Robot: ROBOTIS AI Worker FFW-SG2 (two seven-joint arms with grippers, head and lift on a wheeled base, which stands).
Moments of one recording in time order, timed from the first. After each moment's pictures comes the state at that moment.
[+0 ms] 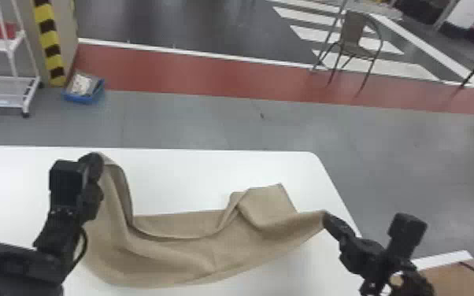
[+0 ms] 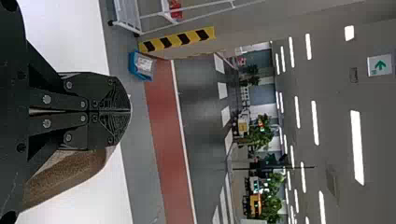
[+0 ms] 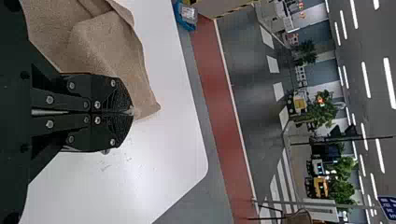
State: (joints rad) left arm -0.15 0.07 -0.32 -1.22 0.03 -0.05 0.21; right arm 0.35 0.00 -0.53 -1.92 -0.19 0.49 0.38
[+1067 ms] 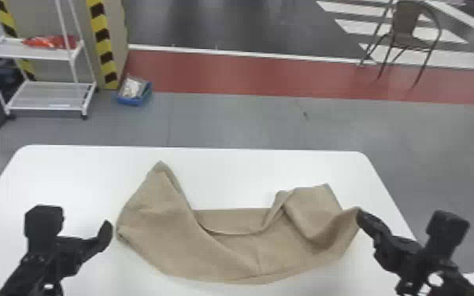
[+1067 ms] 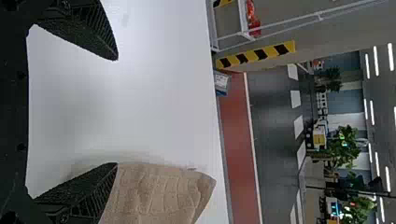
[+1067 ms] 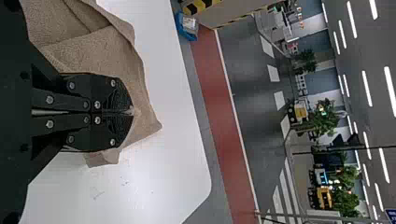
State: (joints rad) left arm 0.16 0.17 -0.05 -1.54 0.08 0.29 -0.02; right arm 0.28 0.00 -0.48 -1.81 -0.16 0.45 0.39
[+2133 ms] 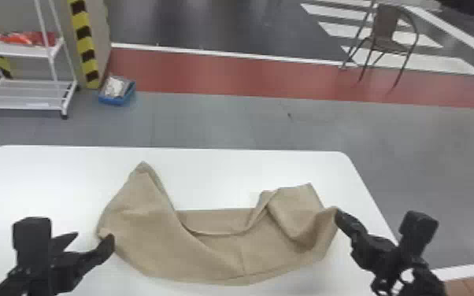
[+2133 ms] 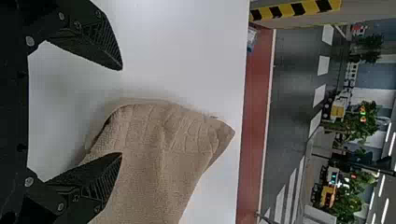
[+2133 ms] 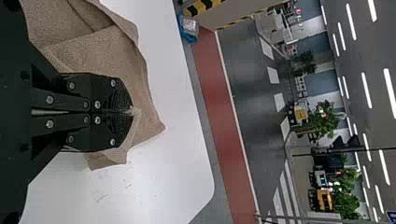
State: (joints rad) left arm 0.15 0.17 -0.08 -1.50 0.22 0.34 -0.14; right arm 0.26 0.00 -0.48 -1.76 -0.16 0.41 0.40
